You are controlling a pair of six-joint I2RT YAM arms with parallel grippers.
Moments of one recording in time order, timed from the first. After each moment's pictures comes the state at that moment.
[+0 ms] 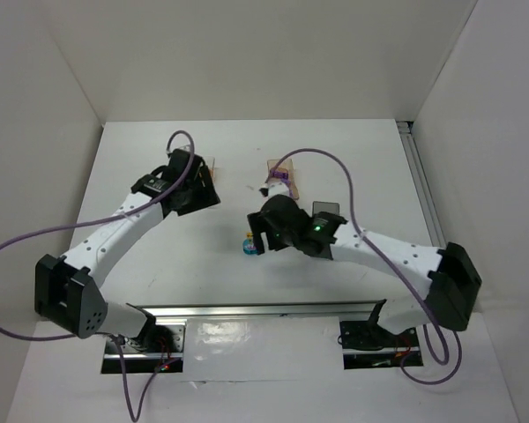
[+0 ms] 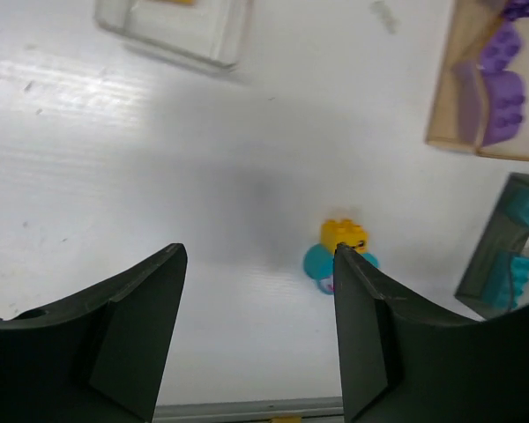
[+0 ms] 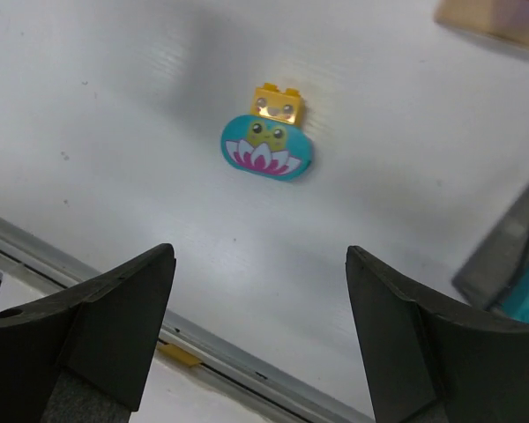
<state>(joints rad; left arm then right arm) -0.43 1.40 1.22 -0.71 -0.15 -0.68 0.94 1.35 1.05 -0.50 0.25 0.52</state>
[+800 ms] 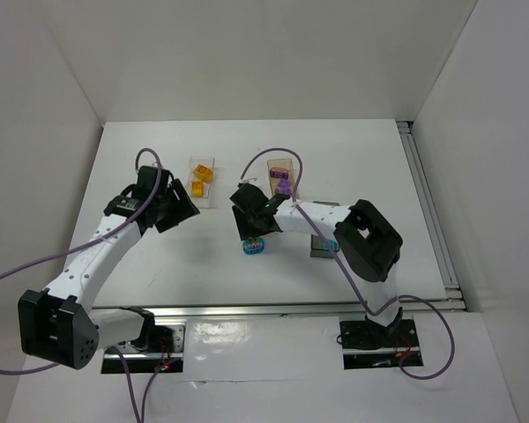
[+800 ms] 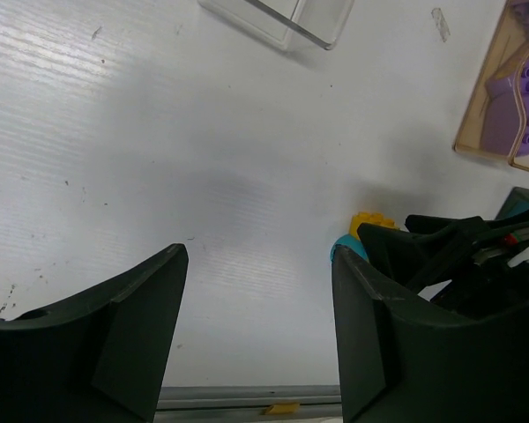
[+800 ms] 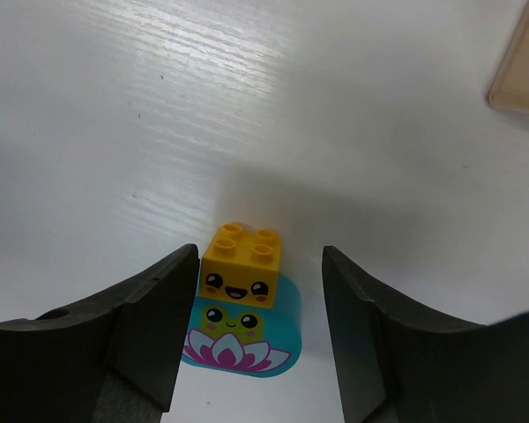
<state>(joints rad) -0.22 1.19 0.98 -0.69 -0.04 -0.71 0.87 1.94 1.34 -0.43 0.23 0.51</state>
